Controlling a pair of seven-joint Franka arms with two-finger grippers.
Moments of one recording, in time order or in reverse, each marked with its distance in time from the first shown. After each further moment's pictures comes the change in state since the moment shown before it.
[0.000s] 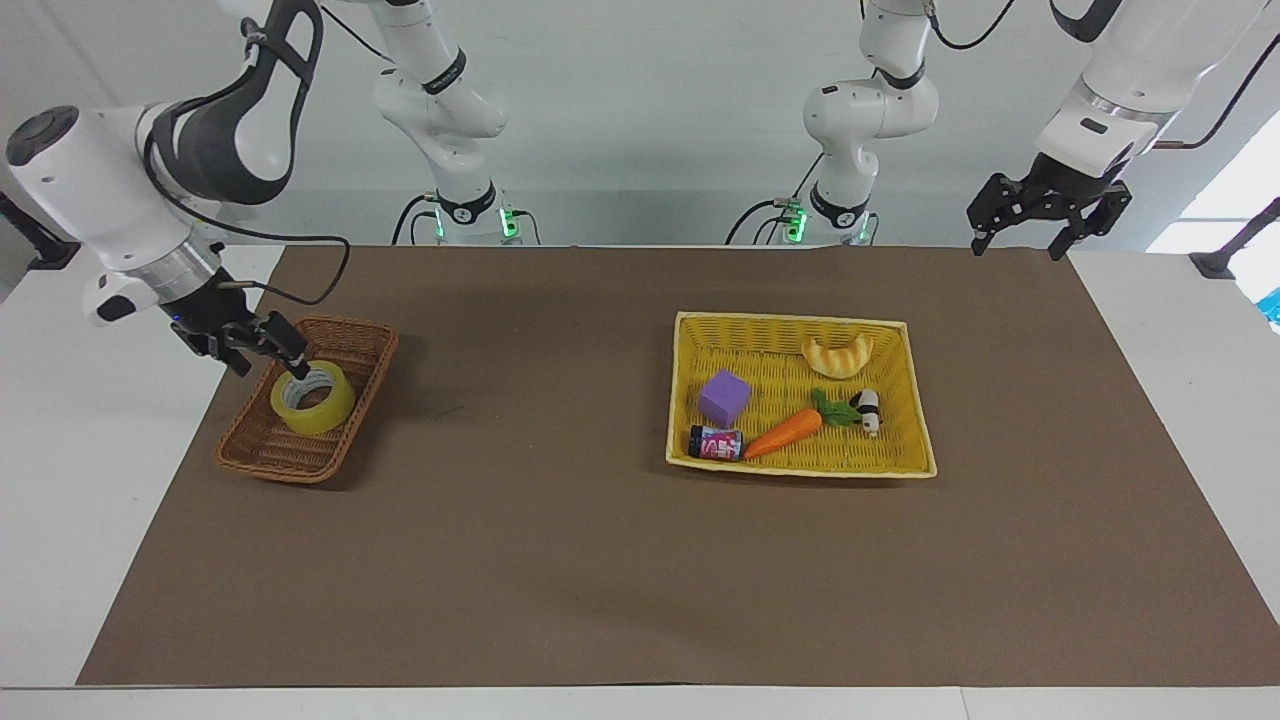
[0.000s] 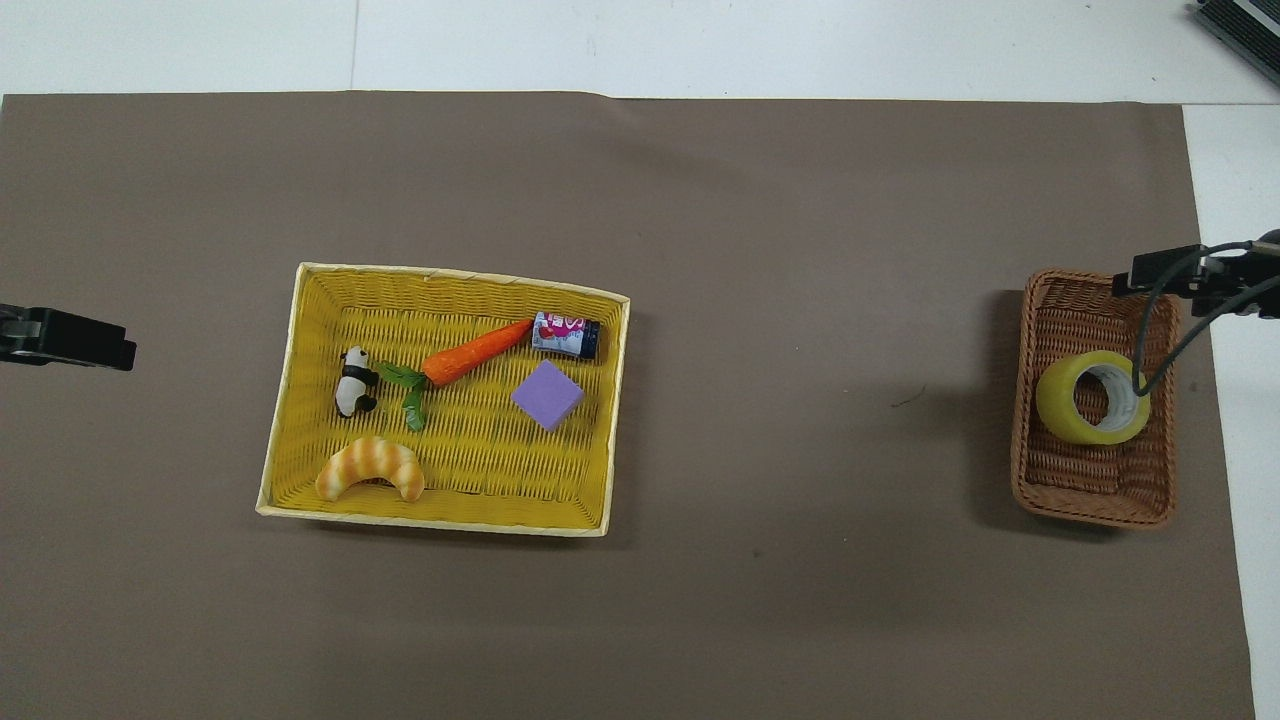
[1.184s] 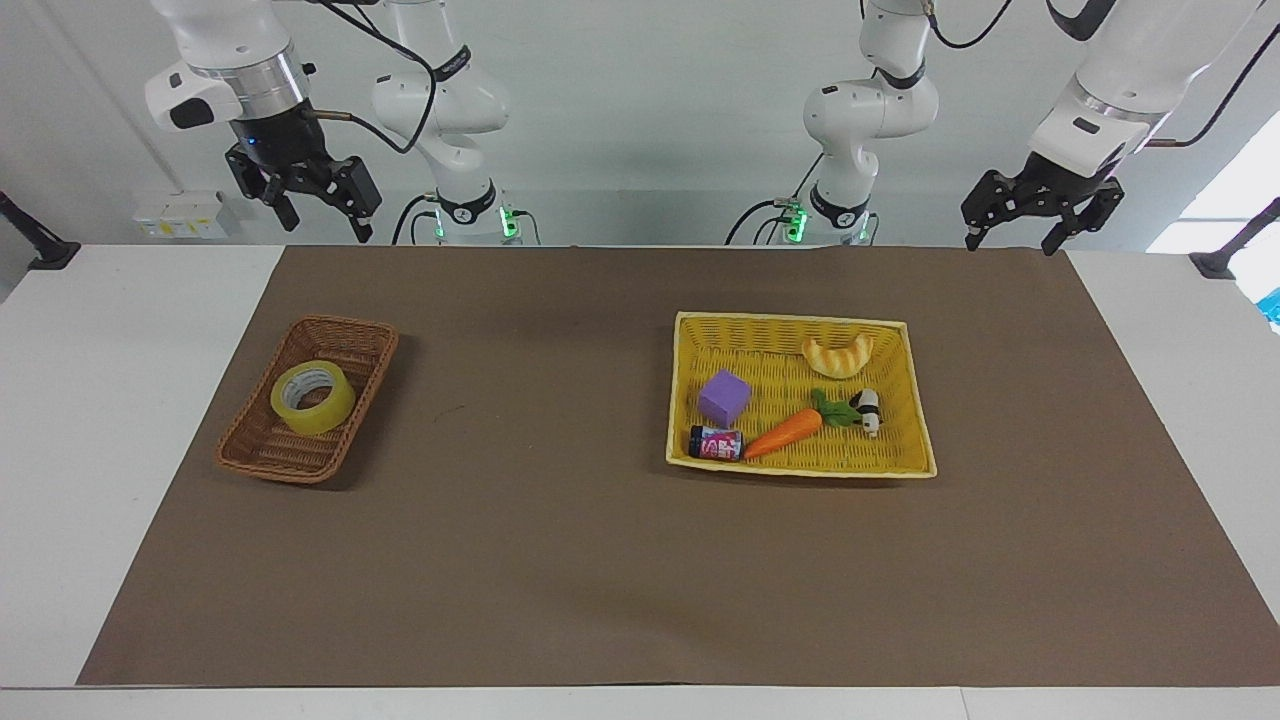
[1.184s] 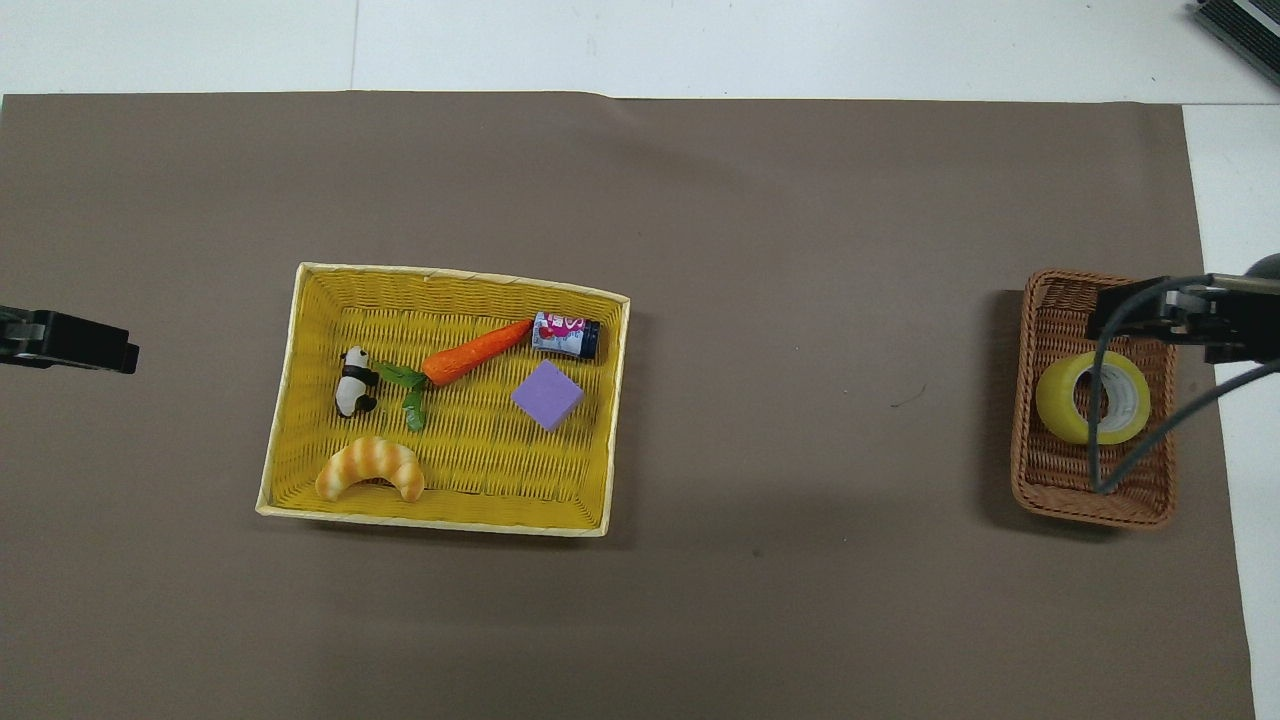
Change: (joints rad) left arm 0.000 -0.005 -0.008 0.000 0.000 -0.037 -0.011; right arm 0.192 -0.197 -0.002 0.137 -0.135 -0.364 0.263
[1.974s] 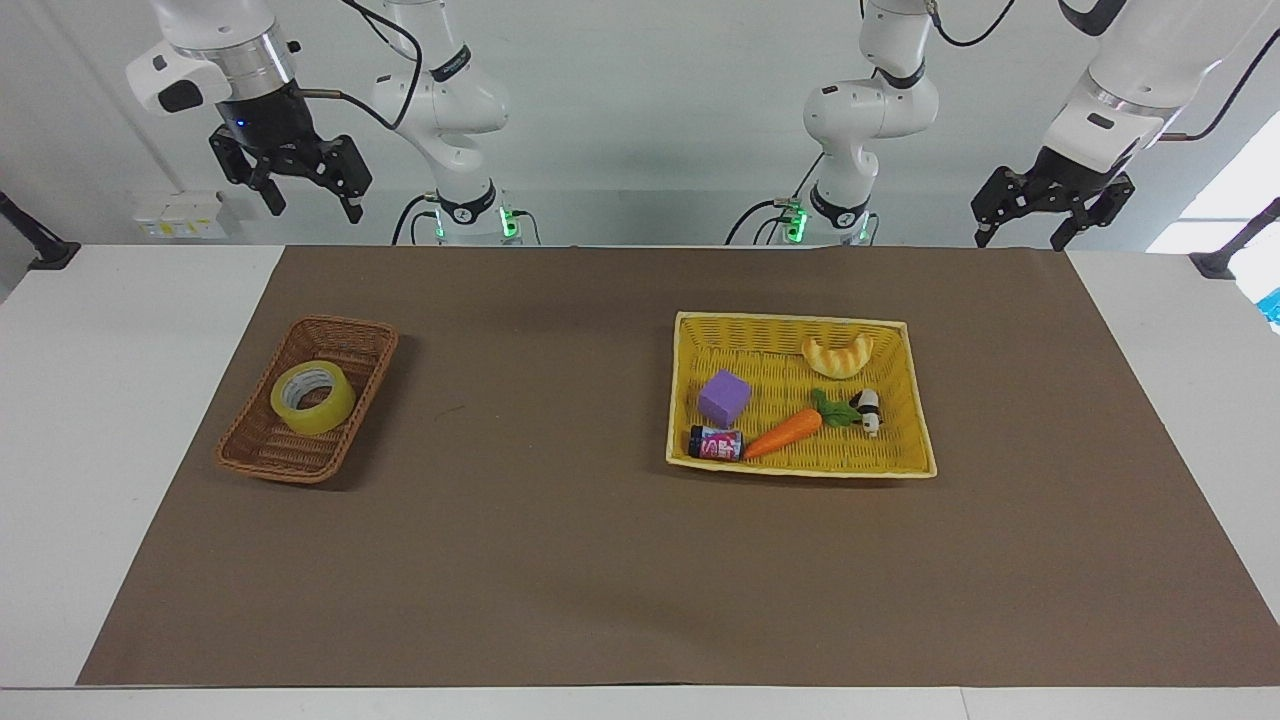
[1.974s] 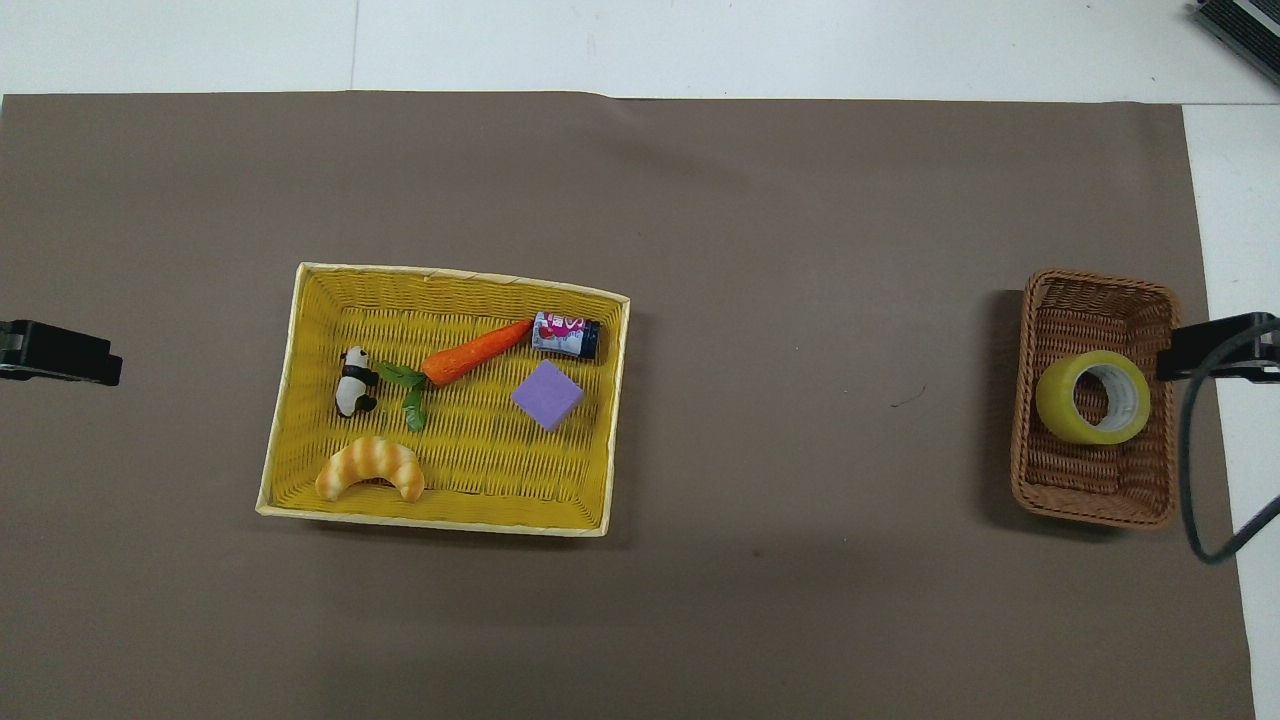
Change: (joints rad) left arm 0.001 -0.007 0.021 0.000 0.000 -0.003 -0.001; right arm -0.009 0.004 -0.005 0.053 -0.019 -0.083 -0.102
